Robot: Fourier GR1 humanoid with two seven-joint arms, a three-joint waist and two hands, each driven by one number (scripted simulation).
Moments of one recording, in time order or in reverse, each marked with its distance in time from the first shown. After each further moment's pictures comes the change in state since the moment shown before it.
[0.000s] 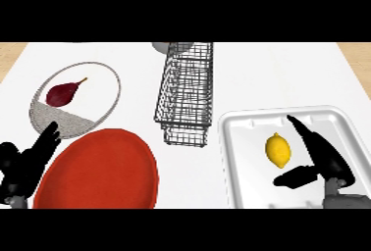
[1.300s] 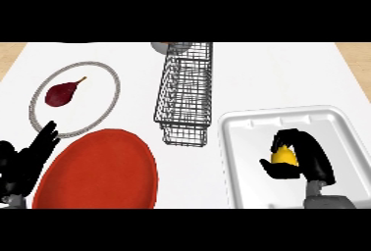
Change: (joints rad) left arm -0.019 -0.037 0.074 0.014 -0.046 -0.063 0.004; right arm 0.006 0.095 0.017 0.053 0.130 -0.206 -0.202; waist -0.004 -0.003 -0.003
